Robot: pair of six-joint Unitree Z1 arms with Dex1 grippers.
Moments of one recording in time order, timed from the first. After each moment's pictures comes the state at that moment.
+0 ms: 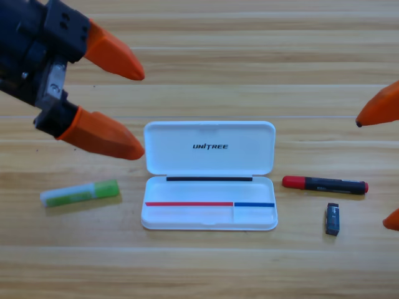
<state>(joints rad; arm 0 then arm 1) -0.83 1.40 -1.36 0.79 -0.31 0.52 0.90 1.28 -1.25 0.78 0.42 -0.44</state>
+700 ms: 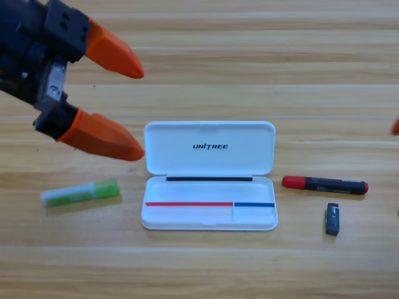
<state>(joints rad) -0.83 1.40 -1.36 0.79 -0.30 0.52 0.90 1.25 -1.23 0.84 0.29 -0.26</state>
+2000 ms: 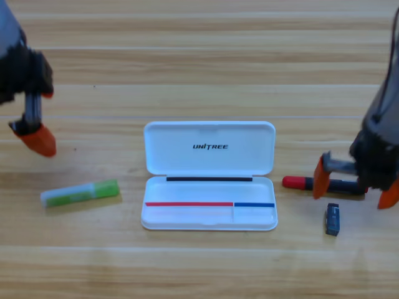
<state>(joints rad) -0.58 1.70 -1.45 1.05 0.11 0.72 0.71 1.91 -1.33 0.89 0.05 0.82</state>
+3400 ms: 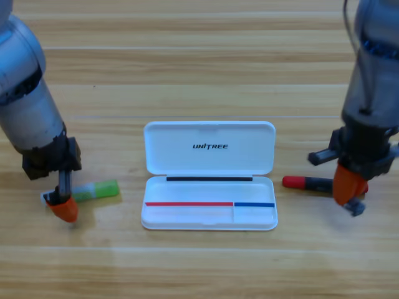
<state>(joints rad) -0.56 1.88 -1.13 0.70 0.06 0.72 0.72 2.05 -1.60 1.17 0.09 0.22</state>
